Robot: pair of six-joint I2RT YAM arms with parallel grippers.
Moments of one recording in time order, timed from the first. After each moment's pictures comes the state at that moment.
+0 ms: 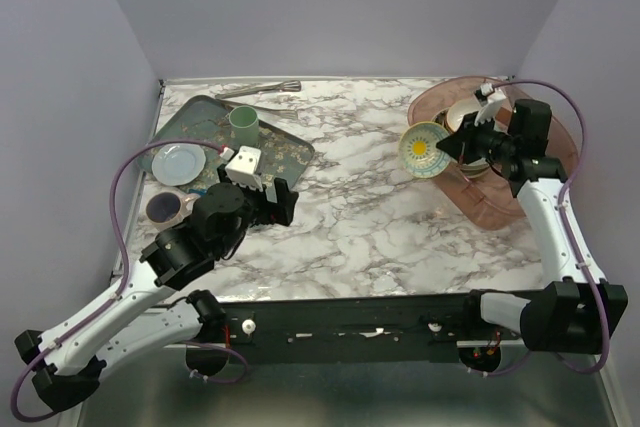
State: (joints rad) left arm -0.86 0.71 0.84 -0.43 -0.37 -0.34; right arm -0.07 1.20 1.07 -0.40 -0.68 -0.07
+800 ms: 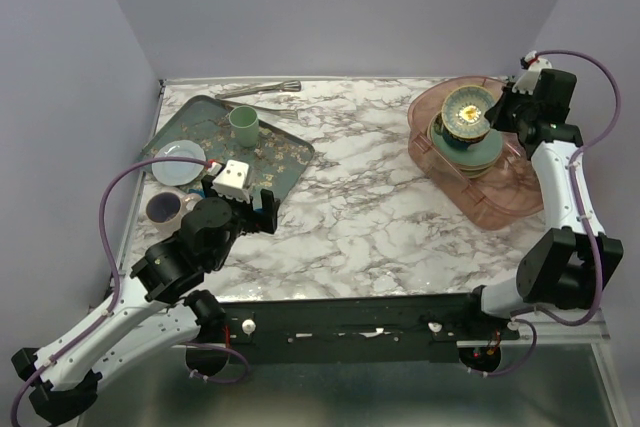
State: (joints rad) left arm -0.84 0.58 0.74 -0.47 -0.46 -0.24; right arm -0.20 1.44 1.33 -0.40 -0.25 0.03
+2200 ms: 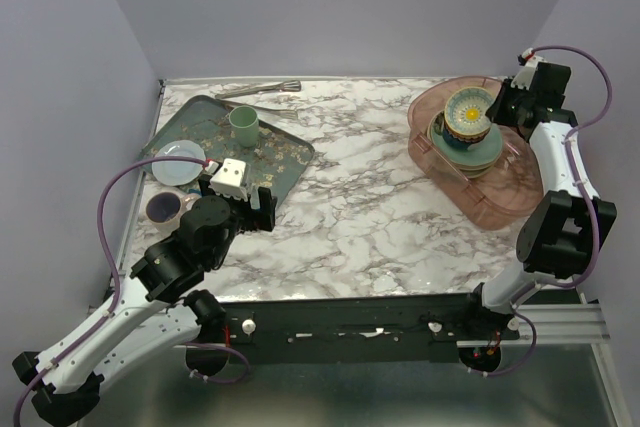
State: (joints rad) left arm -0.81 0.58 0.74 -0.47 -0.46 -0.24; right arm -0.24 1.66 1.46 -0.41 -0.25 0.01
